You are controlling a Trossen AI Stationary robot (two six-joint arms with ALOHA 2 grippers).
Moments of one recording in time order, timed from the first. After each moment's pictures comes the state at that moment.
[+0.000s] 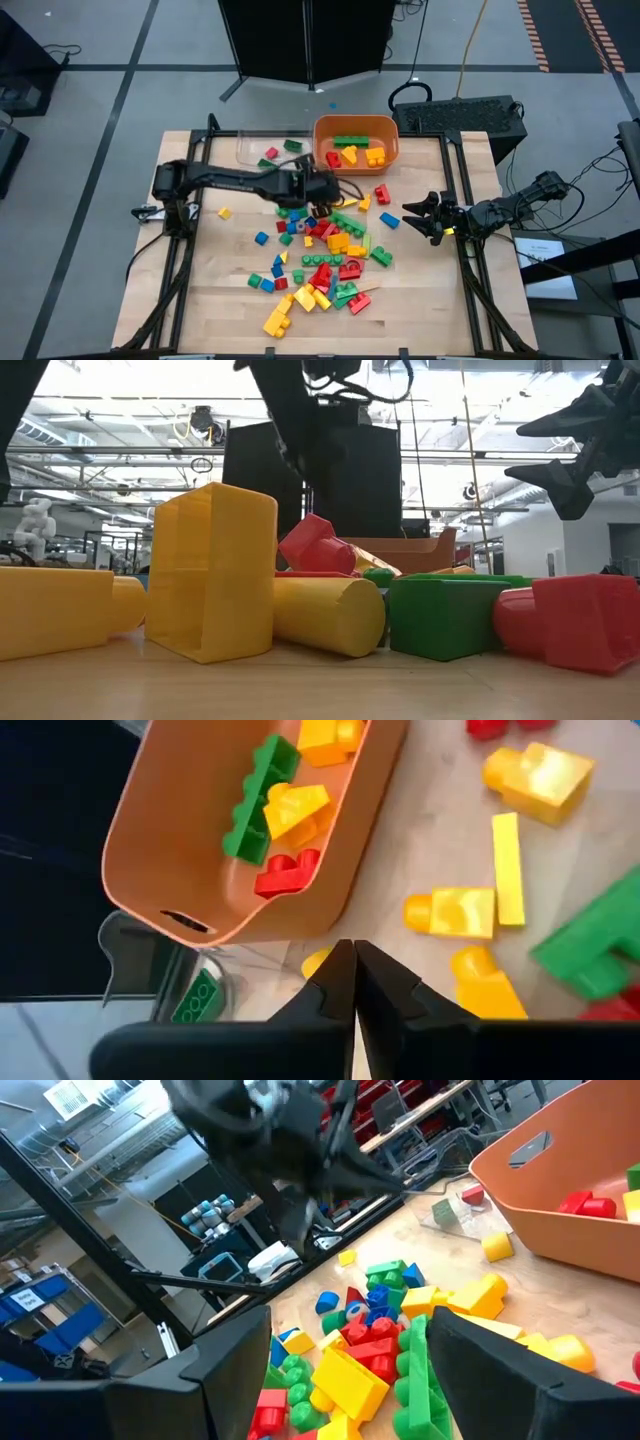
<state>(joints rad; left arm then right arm) 0.04 1.87 1.51 -0.65 -0.61 -0.02 0.44 0.10 0.01 0.08 0.63 0.64</state>
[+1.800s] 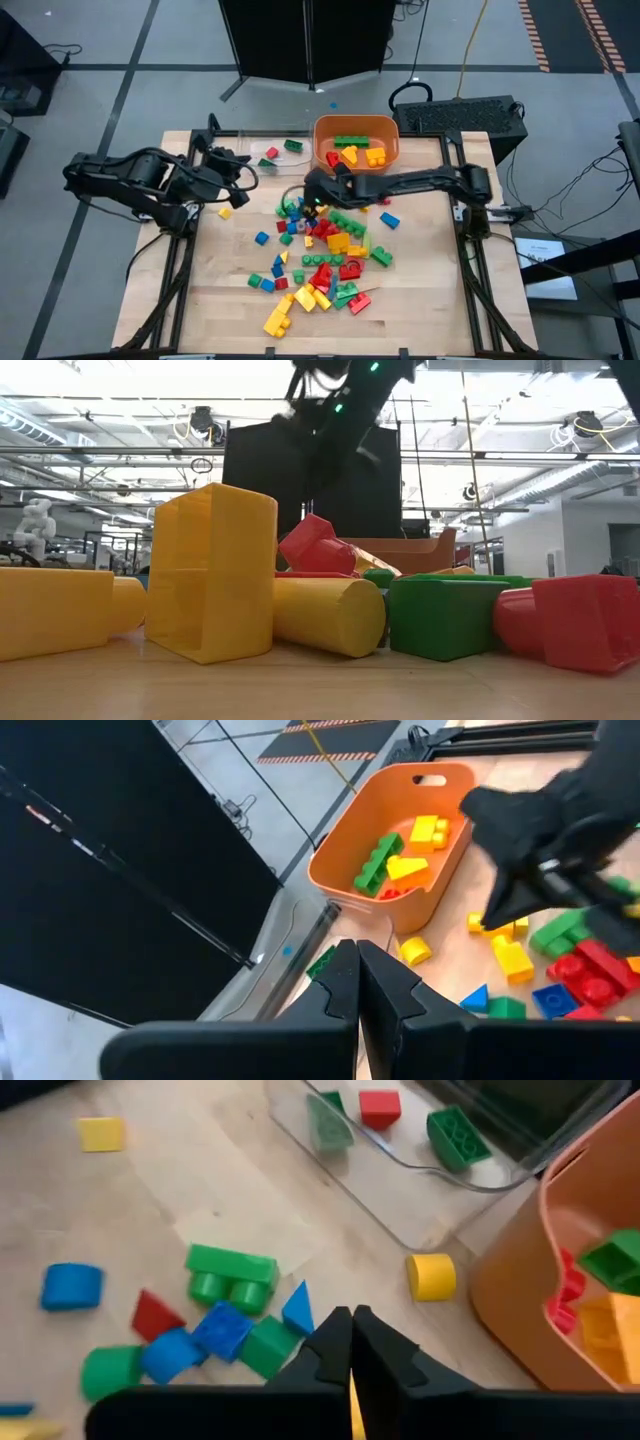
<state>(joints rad) -0.21 1.11 1.42 -1.08 -0.85 -0.20 -0.04 1.96 1.59 -0.55 0.44 0.54</state>
